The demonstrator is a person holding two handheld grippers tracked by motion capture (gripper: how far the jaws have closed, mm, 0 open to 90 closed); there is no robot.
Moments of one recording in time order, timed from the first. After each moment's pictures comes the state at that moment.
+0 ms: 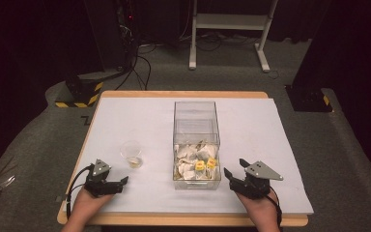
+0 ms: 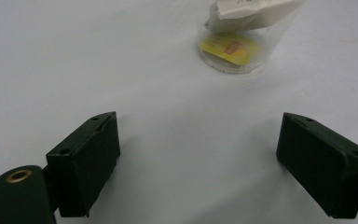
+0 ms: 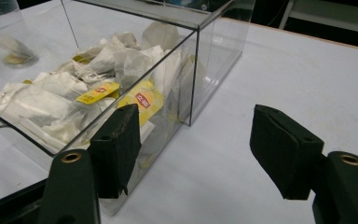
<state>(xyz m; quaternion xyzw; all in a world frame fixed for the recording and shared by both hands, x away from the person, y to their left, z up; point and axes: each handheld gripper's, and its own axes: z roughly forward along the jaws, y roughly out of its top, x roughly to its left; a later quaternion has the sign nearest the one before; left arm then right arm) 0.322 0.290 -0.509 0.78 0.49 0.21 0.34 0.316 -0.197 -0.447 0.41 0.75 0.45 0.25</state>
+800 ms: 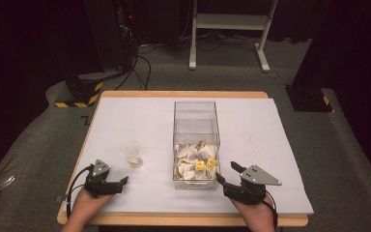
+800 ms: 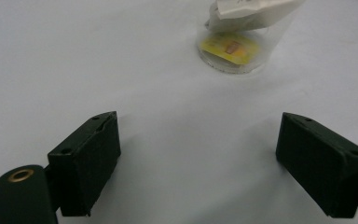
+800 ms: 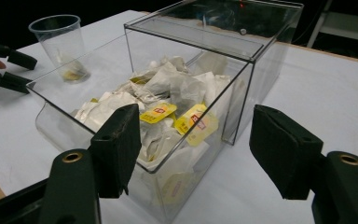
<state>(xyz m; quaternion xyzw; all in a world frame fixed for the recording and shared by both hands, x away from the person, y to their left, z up) 0.321 0.290 -0.509 0.78 0.49 0.21 0.34 0.298 -0.179 -0.432 0.37 0.76 0.49 0.23</state>
